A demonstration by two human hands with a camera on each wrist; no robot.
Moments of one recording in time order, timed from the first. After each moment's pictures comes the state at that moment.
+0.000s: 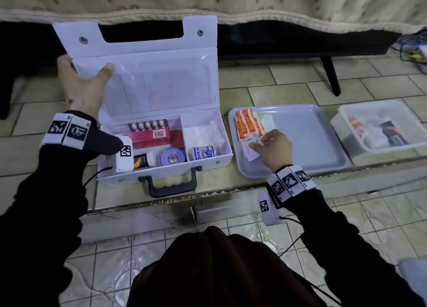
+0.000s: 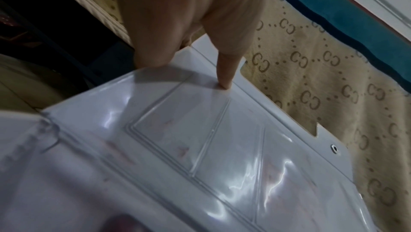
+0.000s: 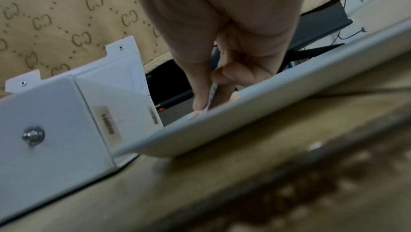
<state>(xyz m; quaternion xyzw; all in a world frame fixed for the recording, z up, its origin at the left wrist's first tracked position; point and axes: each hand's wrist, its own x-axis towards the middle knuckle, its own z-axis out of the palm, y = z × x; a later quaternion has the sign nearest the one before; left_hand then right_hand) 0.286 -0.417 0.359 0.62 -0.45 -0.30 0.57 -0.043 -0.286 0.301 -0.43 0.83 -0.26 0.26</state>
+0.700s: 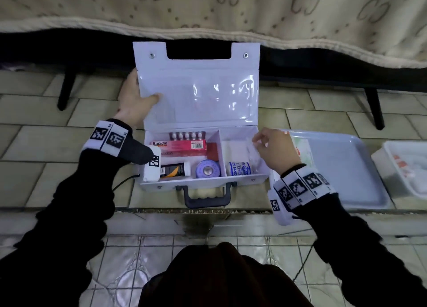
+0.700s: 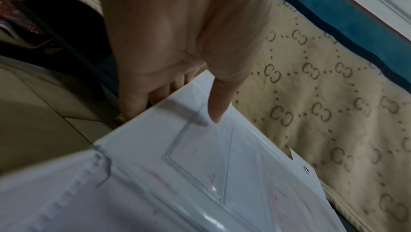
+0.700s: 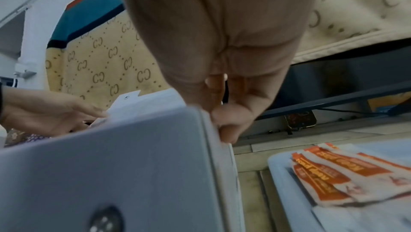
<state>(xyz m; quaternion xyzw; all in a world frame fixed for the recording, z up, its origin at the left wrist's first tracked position) 0.311 -0.407 0.360 0.62 -0.51 -0.39 0.44 0.026 -0.330 0.342 -0.64 0.73 -0.15 0.21</state>
